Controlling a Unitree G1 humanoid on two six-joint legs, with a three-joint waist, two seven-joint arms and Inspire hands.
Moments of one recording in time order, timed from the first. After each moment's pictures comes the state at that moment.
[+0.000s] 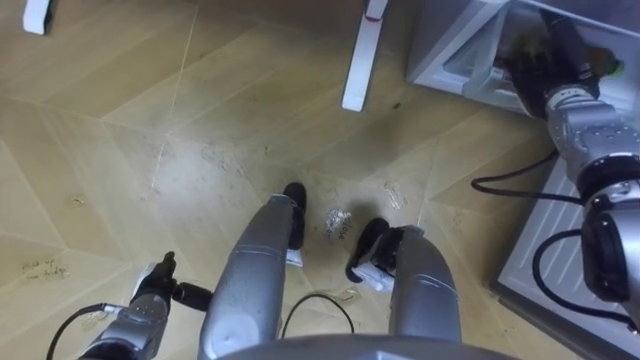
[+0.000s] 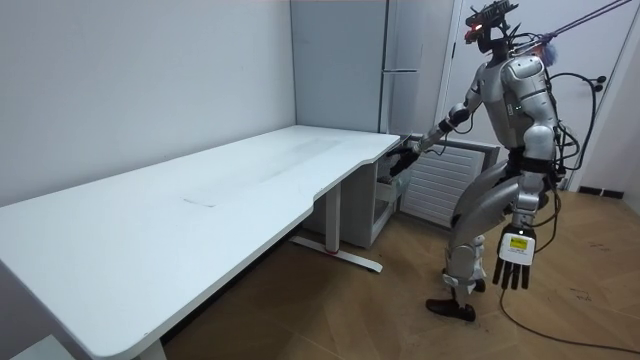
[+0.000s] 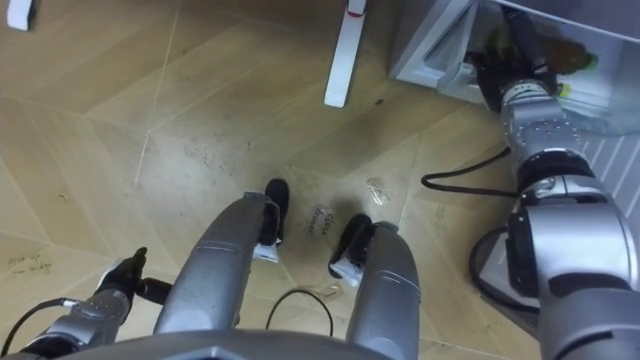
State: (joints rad) left arm 0.00 0.34 -0.38 1.08 -0.19 0.05 0.13; right arm -0.66 -0.47 0.02 1.17 1.64 0.02 -0.07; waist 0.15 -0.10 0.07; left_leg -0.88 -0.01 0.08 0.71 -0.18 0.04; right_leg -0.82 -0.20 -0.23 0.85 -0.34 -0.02
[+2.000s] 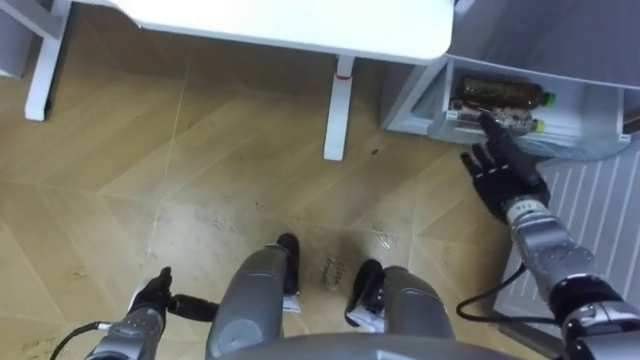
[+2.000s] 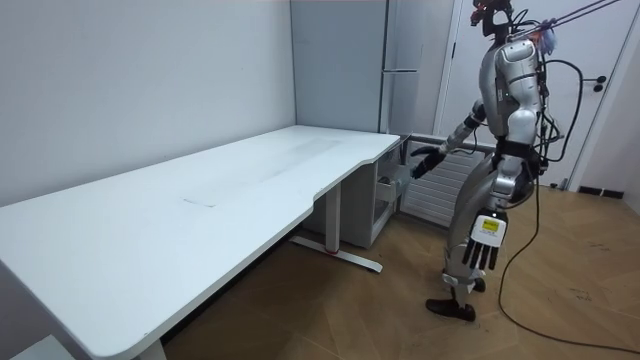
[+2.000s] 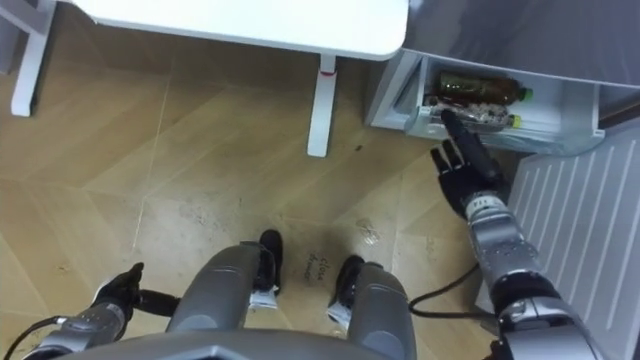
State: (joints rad) left arm 0.04 0.32 -0.28 1.10 -0.21 0.02 0.09; right arm -0.15 -0.37 0.12 0.95 1.56 -0.01 0.16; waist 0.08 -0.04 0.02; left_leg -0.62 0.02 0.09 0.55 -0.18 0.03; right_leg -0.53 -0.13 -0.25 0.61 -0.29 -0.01
